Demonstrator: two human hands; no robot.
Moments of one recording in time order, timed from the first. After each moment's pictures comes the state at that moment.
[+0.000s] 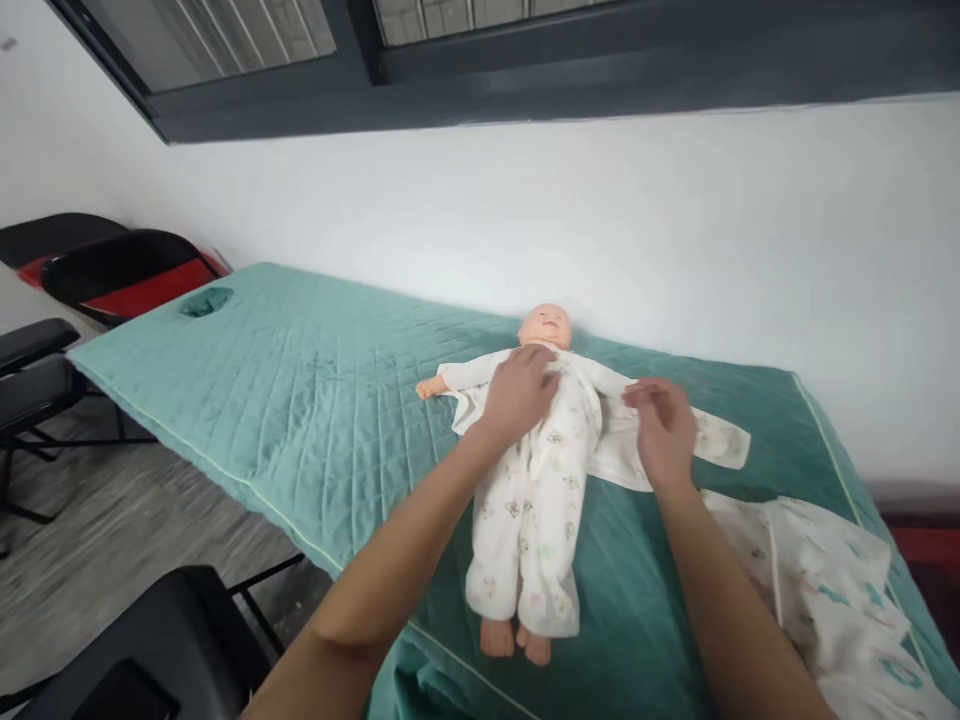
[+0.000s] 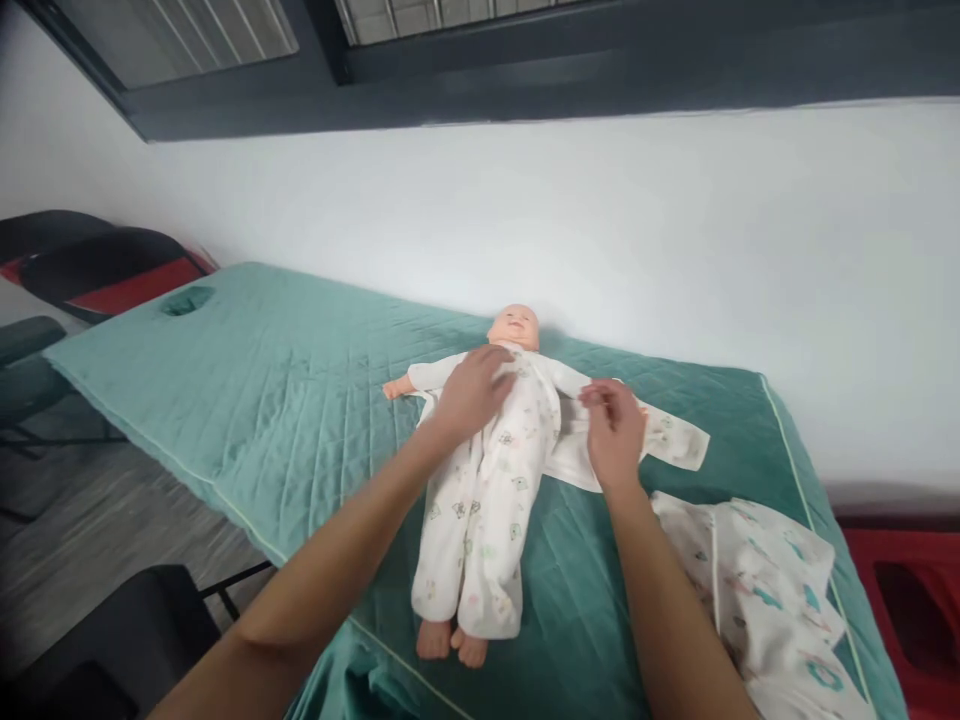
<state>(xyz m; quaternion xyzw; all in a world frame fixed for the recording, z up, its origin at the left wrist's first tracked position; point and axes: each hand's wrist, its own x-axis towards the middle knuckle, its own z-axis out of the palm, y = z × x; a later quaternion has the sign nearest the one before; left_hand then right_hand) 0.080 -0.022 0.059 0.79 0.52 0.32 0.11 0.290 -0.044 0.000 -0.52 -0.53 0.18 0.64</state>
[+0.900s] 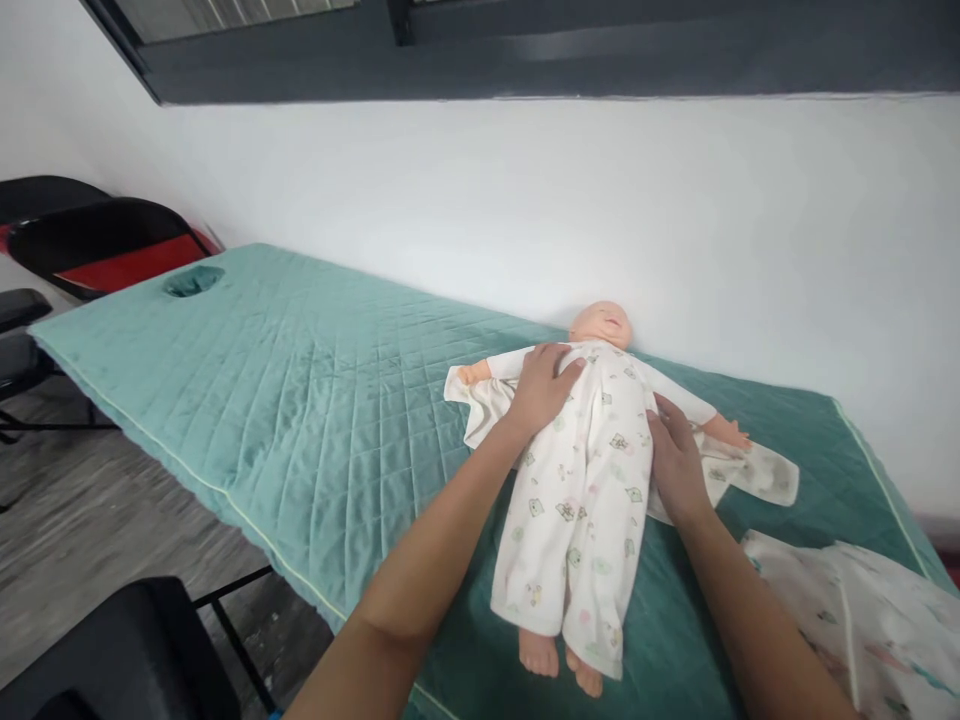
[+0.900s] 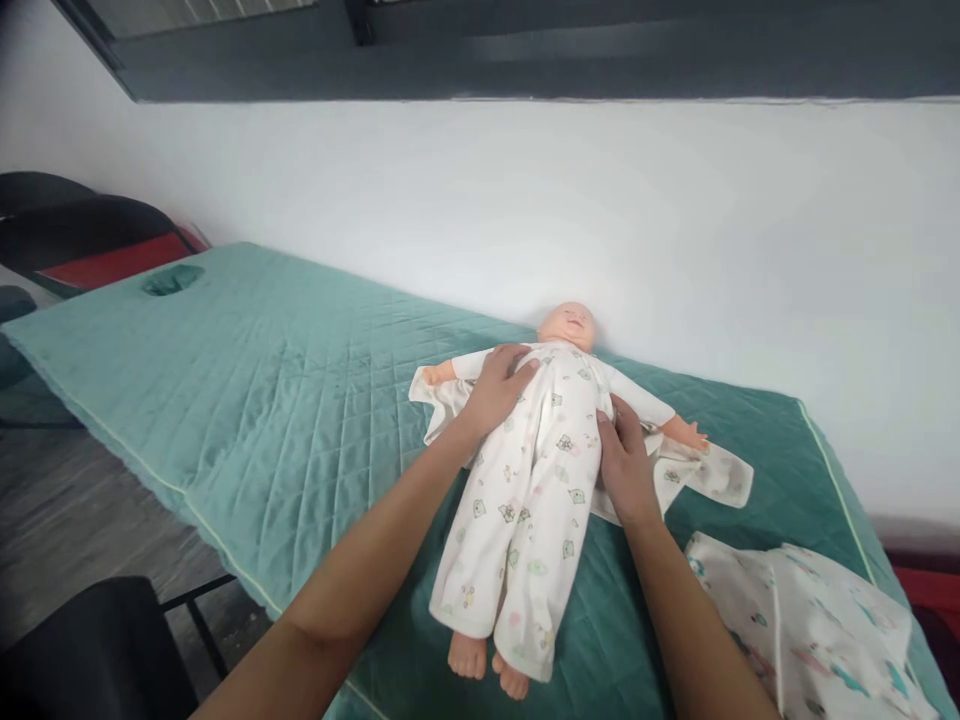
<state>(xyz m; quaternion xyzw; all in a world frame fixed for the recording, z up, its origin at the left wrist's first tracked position) 0.070 0.029 0.020 0.67 0.52 0.45 0.28 0.272 -0.044 -0.023 -0.64 -0.49 0.30 0.50</state>
